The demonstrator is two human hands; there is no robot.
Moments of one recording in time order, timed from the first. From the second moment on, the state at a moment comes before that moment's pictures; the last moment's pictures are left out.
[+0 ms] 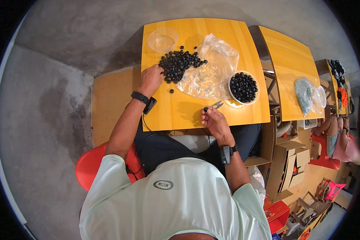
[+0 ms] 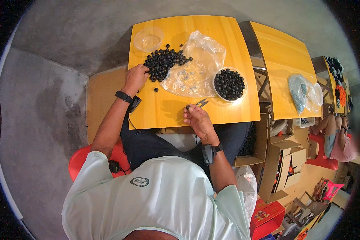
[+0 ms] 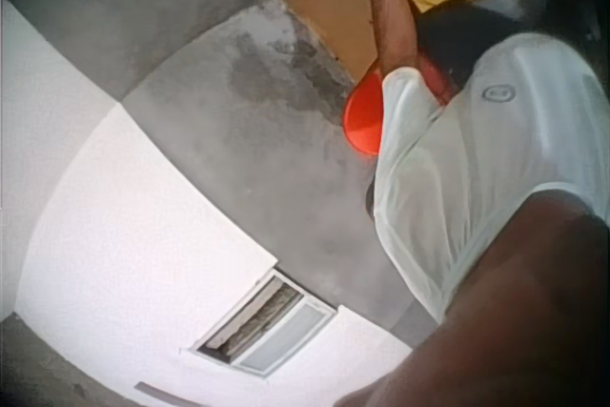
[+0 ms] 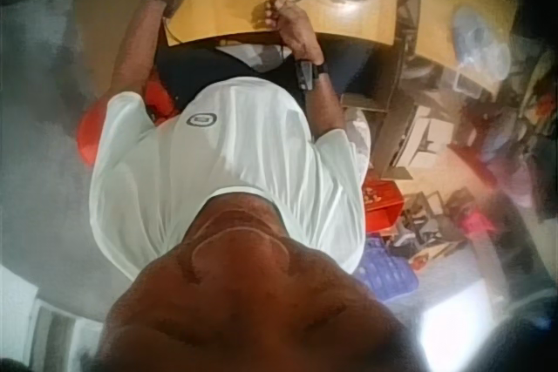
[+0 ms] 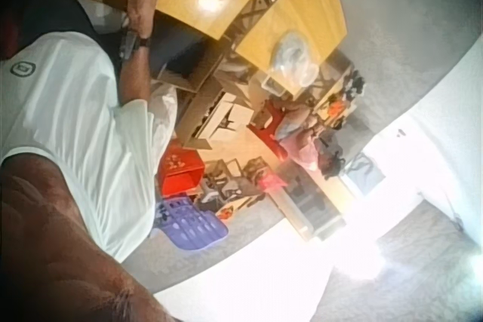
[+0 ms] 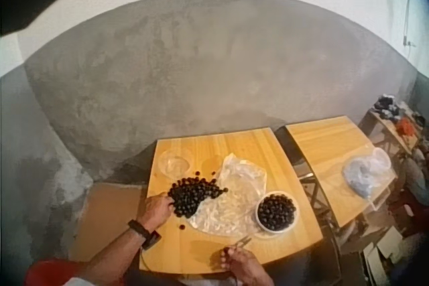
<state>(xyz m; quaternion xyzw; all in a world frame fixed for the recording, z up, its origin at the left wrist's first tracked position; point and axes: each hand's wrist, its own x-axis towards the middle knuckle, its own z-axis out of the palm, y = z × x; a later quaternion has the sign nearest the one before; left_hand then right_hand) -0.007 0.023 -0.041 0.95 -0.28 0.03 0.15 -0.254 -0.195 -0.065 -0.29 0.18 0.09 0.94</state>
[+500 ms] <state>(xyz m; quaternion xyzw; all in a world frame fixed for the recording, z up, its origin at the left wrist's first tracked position) -0.124 -0.027 -0.022 0.86 -0.34 -0.07 0.38 -0.256 -0.203 -0.082 -0.19 0.07 0.06 0.98</state>
